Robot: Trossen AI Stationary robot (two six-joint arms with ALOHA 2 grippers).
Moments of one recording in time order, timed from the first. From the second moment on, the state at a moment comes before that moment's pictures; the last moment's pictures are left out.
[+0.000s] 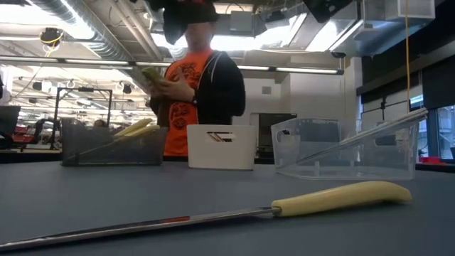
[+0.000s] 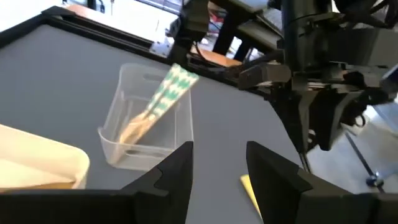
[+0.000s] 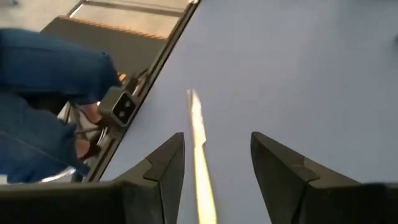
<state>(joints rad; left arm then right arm) -0.07 1.28 0.92 0.00 -0.03 -0.38 0.47 1.47 1.06 -0.22 0.01 0.15</state>
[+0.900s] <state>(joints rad) -0.22 1.29 0.92 -0.01 -0.17 -0.38 0.54 1.79 1.06 -0.22 0.01 0.18</state>
